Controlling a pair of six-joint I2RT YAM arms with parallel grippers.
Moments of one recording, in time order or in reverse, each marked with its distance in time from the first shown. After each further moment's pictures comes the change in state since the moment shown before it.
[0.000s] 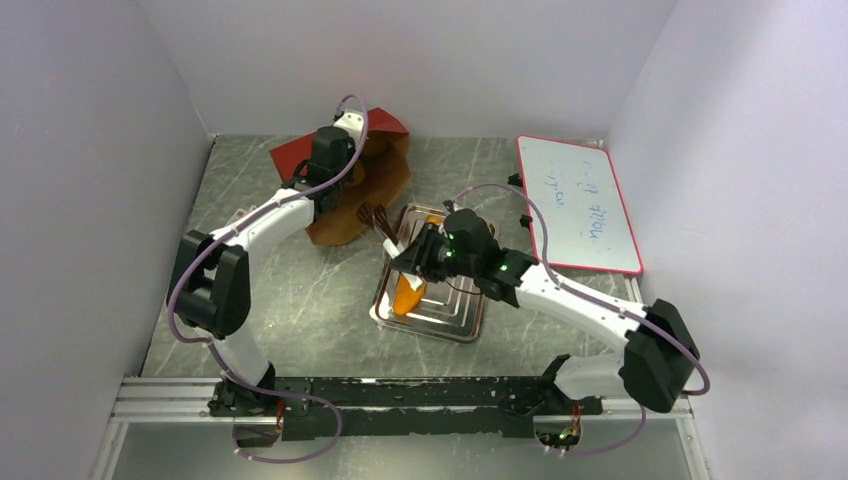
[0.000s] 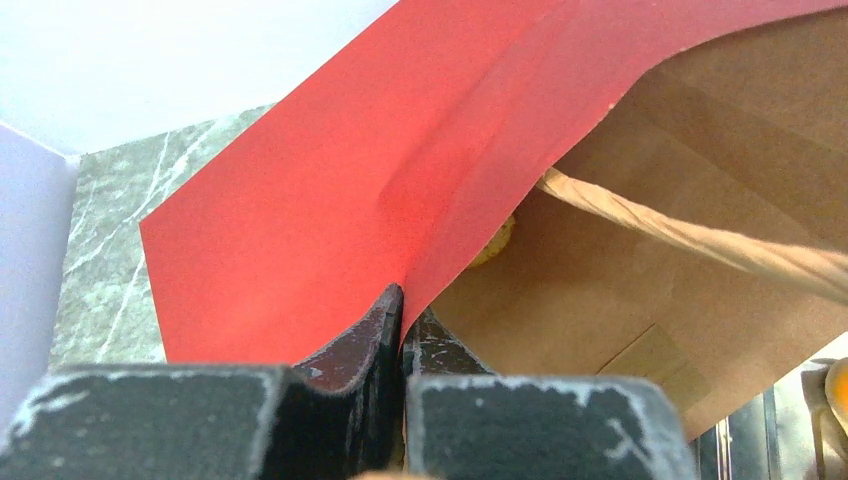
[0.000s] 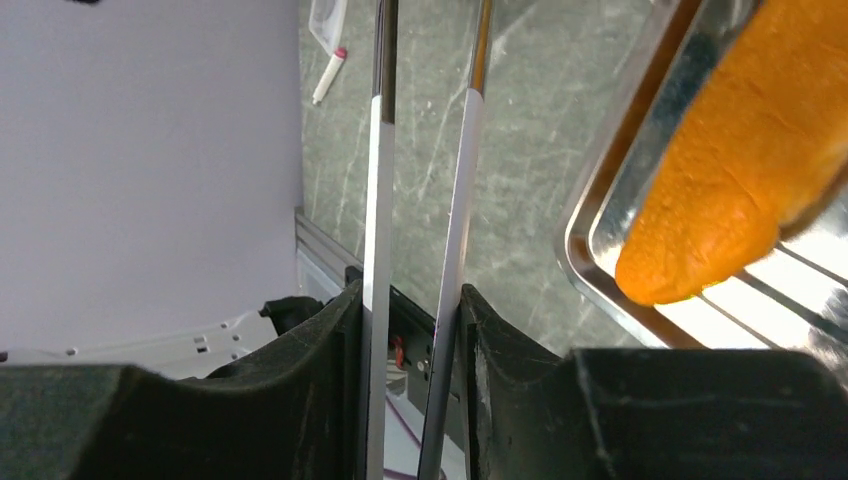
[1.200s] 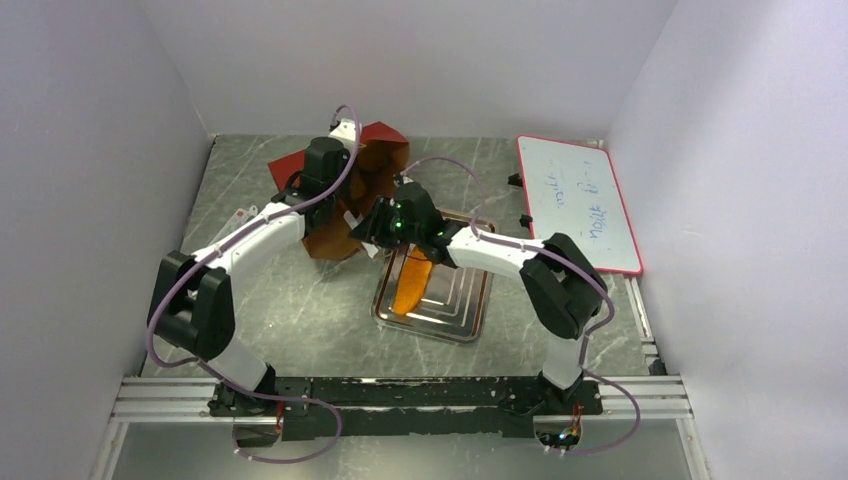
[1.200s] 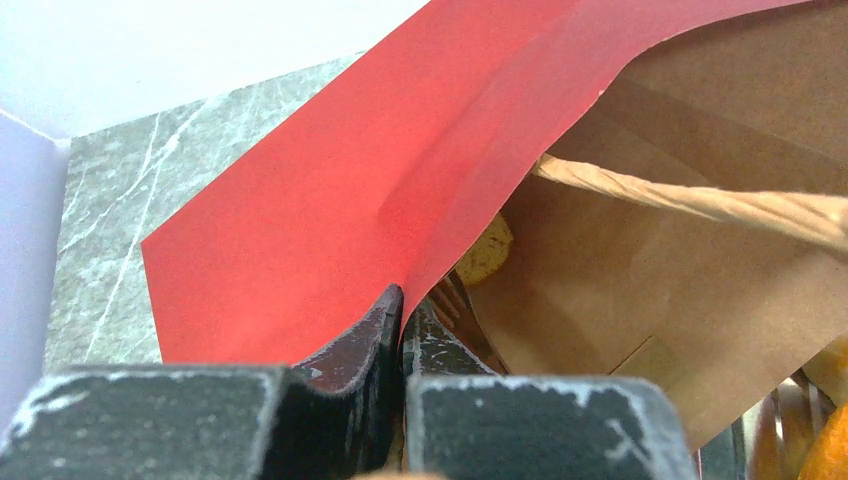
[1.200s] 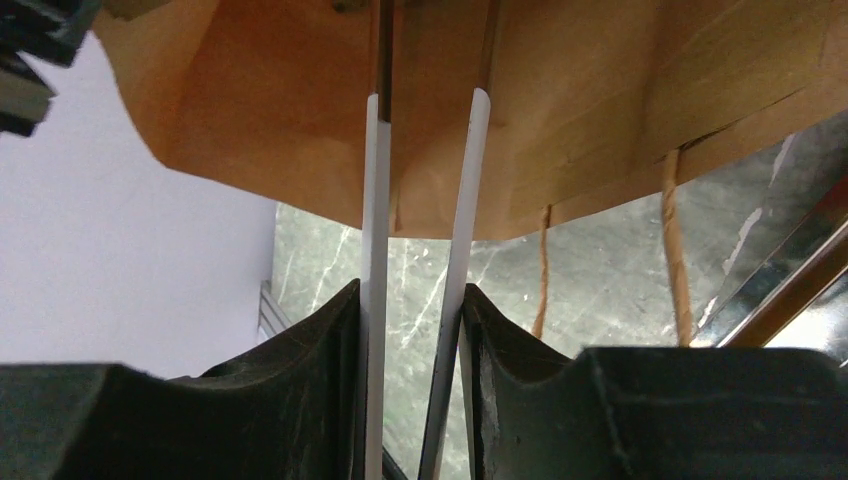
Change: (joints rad) left arm -0.026 -0.139 -0.114 -0.033 0.017 -0.021; right arm -0.019 0.573 0.357 0.274 -0.021 -0.116
